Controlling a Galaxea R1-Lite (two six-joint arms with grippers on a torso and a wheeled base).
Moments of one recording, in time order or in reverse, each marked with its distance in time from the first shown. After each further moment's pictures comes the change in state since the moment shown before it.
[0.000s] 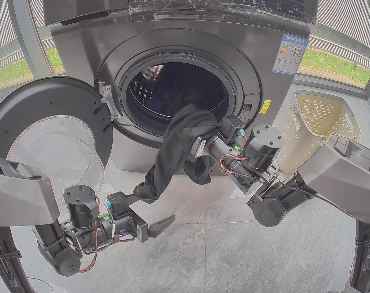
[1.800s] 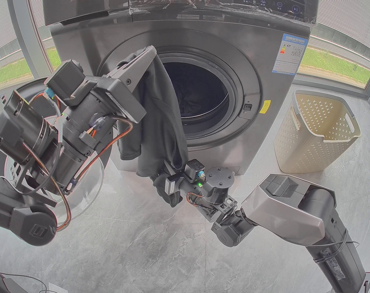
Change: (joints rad) left arm -0.159 -0.425 -0.450 0.072 0.196 -0.181; right arm 0.061 0.375 -0.248 -0.007 0.001 -0.012
